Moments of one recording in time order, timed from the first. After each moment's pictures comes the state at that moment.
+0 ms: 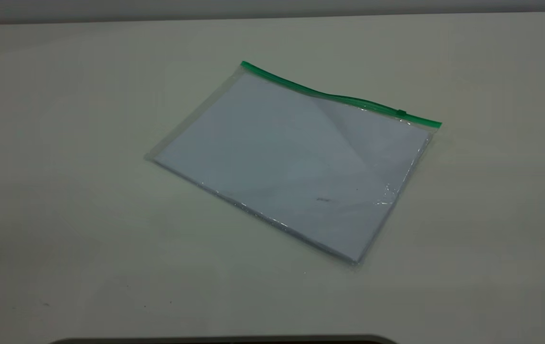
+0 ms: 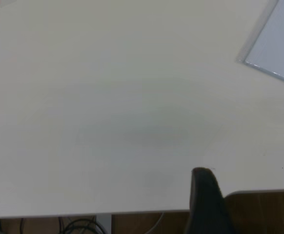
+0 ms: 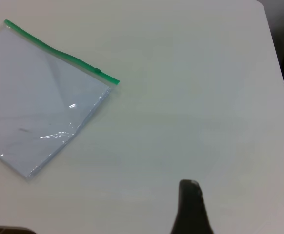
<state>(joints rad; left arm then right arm) 0.05 -0.02 -0.49 -0.03 1.14 0.08 -0.01 -0.02 -0.48 0.06 1.14 -0.08</state>
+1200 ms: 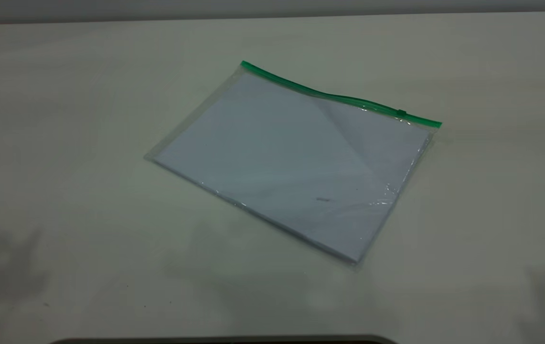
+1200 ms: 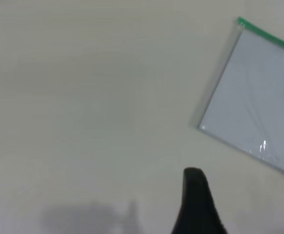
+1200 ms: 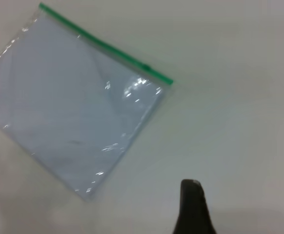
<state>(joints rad) 0.05 1.00 -0.71 -0.36 0.52 0.32 -0.01 0.82 -0.58 0.32 0.68 -0.19</state>
